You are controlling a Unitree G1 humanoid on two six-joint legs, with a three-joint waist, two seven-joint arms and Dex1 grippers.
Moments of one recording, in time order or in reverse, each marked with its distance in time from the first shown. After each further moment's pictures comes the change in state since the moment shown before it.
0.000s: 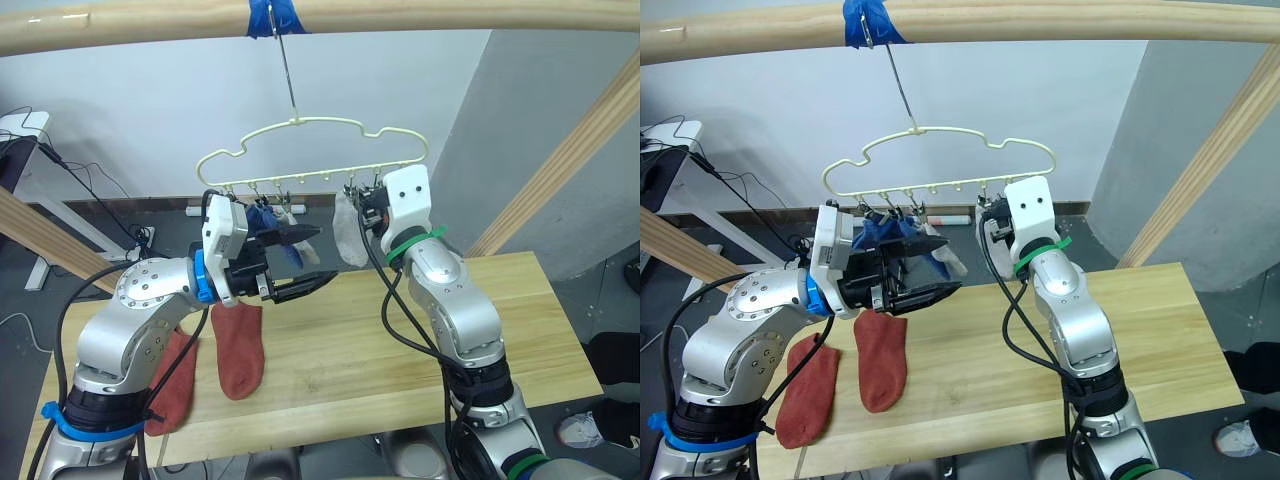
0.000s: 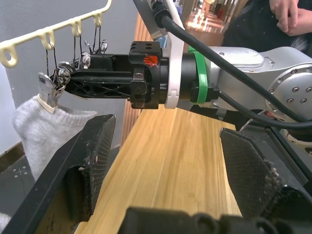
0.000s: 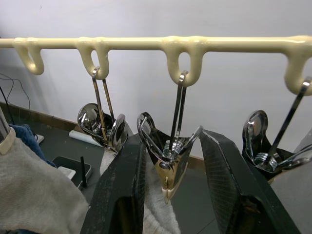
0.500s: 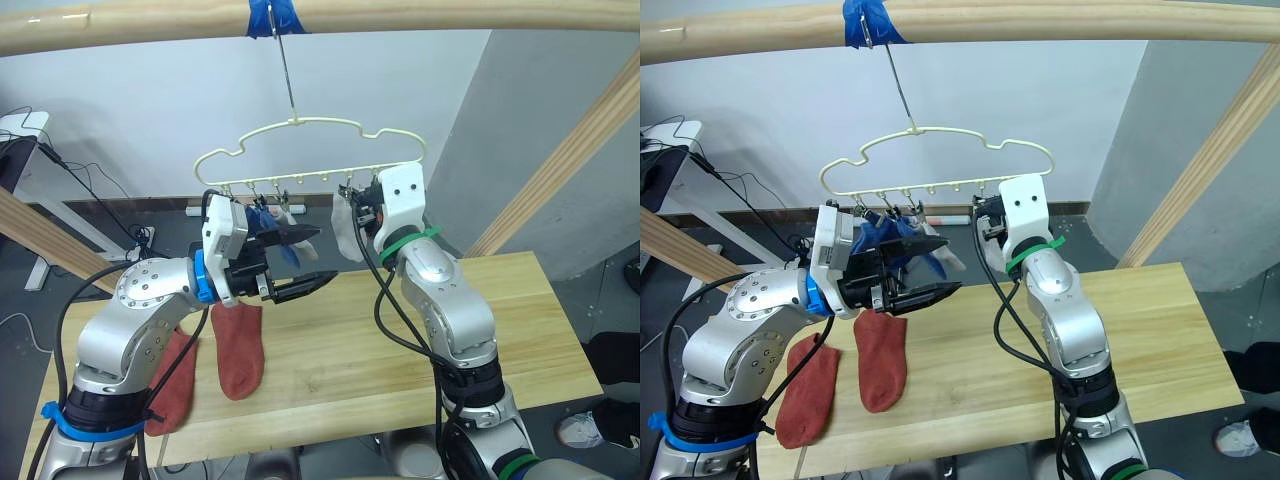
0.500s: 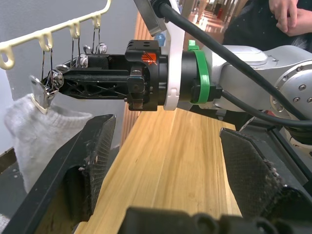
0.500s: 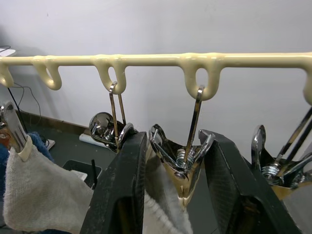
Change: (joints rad) left arm 0.000 0.000 0.000 0.000 0.000 0.000 0.000; right arm -0.008 0.060 -0.005 -0.007 0.005 0.032 0.000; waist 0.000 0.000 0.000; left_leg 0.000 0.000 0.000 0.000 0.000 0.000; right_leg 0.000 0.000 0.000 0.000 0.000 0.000
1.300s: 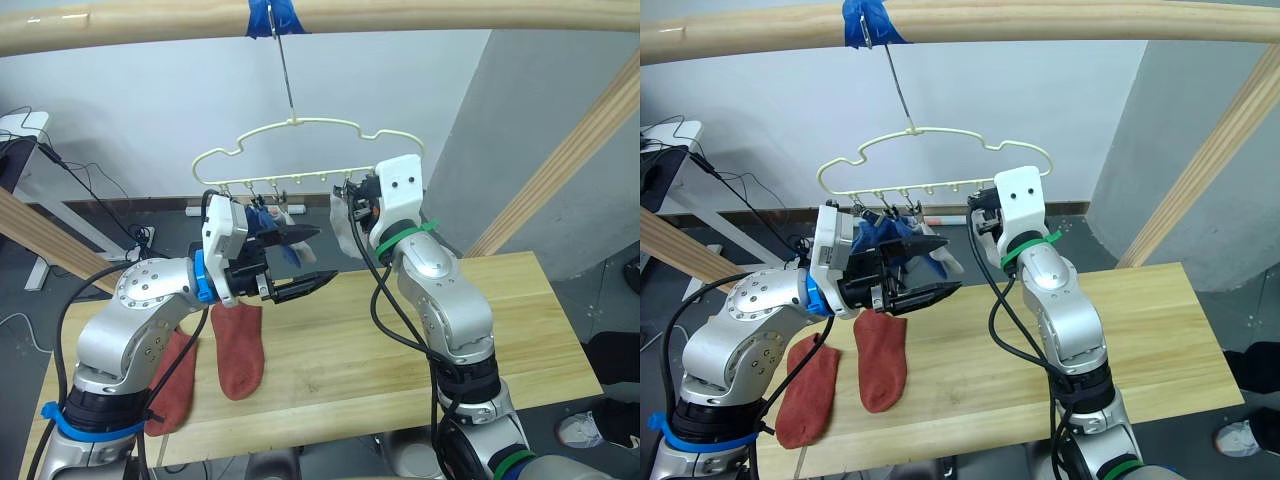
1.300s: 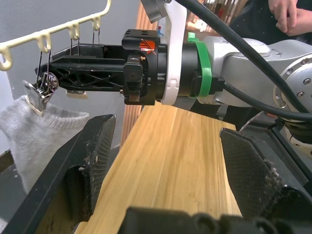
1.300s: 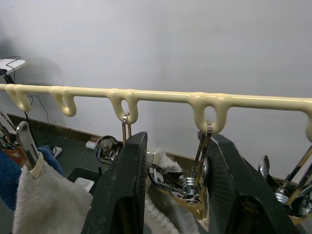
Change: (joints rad) left arm 0.002 0.000 0.000 0.000 0.000 0.000 0.003; right arm -0.028 0.021 -0.002 0.000 0.008 0.000 0.003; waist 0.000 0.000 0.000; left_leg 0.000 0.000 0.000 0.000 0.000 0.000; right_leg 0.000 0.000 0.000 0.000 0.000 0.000
